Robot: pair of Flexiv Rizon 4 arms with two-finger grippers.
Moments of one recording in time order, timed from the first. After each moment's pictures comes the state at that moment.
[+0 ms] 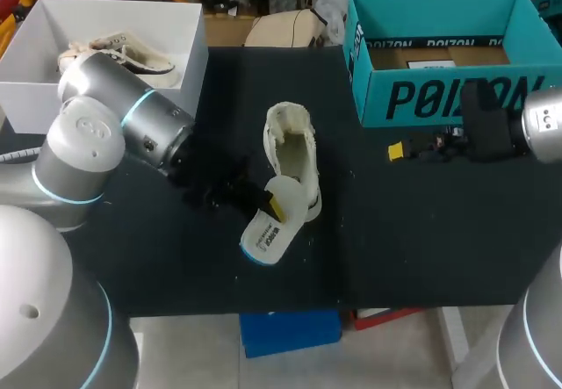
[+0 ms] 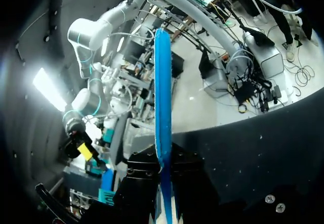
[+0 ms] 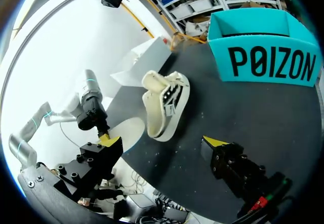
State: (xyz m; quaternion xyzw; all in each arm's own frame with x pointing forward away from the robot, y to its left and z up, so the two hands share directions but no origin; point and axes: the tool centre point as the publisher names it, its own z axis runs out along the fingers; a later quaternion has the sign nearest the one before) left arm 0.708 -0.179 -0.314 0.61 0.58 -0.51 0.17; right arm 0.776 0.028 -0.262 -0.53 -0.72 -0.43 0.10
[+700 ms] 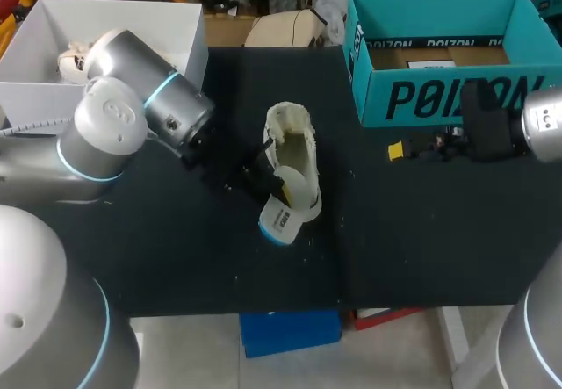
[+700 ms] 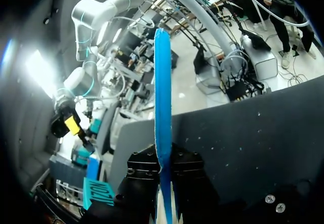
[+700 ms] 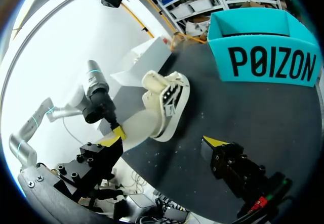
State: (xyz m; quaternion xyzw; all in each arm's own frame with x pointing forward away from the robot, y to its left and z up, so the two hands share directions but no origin) left arm 0.751 -0.196 -0.332 0.61 0.62 -0.48 0.13; right arm 0.777 0.028 -0.262 -0.53 -0.72 -0.43 0.10
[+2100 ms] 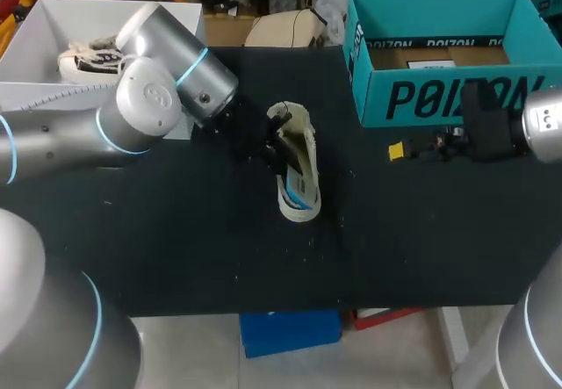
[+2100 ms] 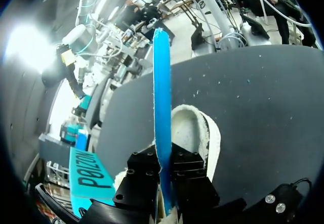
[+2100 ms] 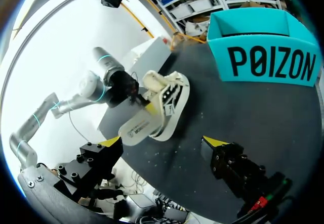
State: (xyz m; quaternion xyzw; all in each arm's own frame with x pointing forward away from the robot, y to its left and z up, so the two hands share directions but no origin) left arm 0.854 -0.218 -0.373 0.59 0.69 -0.40 0.14; right arm 0.776 0.028 -0.262 -0.53 -0.72 -0.43 0.10
